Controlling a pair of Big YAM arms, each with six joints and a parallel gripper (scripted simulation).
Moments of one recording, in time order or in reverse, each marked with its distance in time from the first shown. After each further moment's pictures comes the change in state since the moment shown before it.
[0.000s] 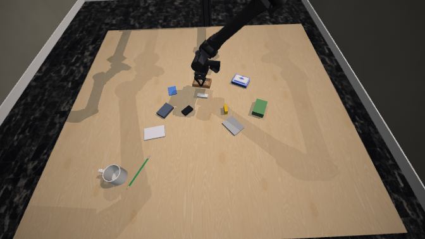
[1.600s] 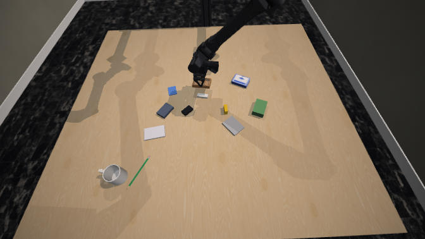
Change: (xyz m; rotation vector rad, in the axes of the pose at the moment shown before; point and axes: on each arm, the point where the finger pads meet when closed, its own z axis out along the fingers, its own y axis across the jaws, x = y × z) left arm 0.002 0.001 0.003 -0.056 -0.046 0.009; right arm 0.000 0.000 0.000 0.000 0.000 0.000
